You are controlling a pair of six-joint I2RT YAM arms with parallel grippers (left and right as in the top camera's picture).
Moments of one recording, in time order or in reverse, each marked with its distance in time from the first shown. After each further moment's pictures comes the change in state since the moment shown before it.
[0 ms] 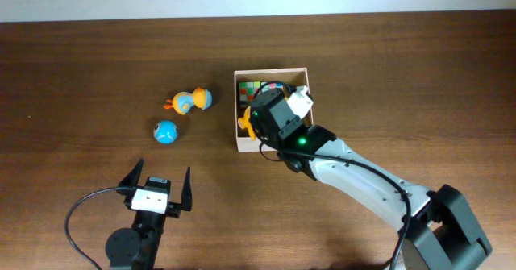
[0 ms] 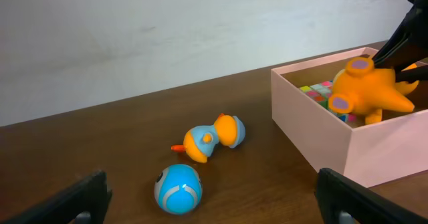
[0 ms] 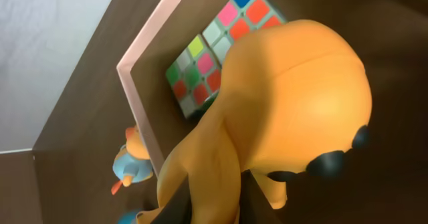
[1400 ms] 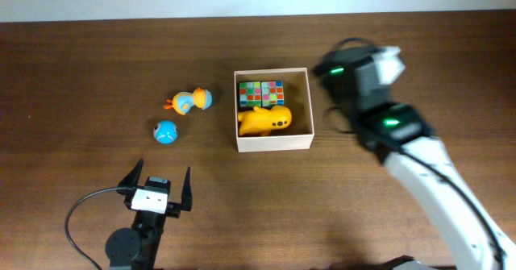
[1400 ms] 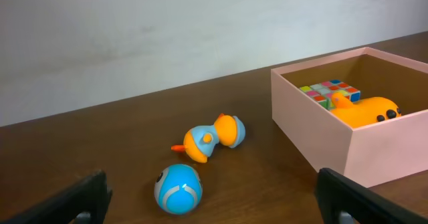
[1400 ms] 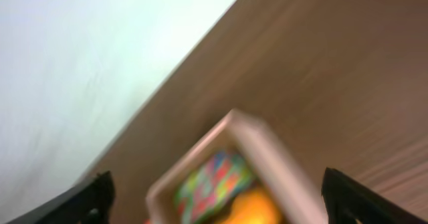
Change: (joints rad) left arm 0.000 0.000 0.000 0.000 0.000 0.000; right arm -0.333 -0.290 0.166 -0.349 0.093 -0.250
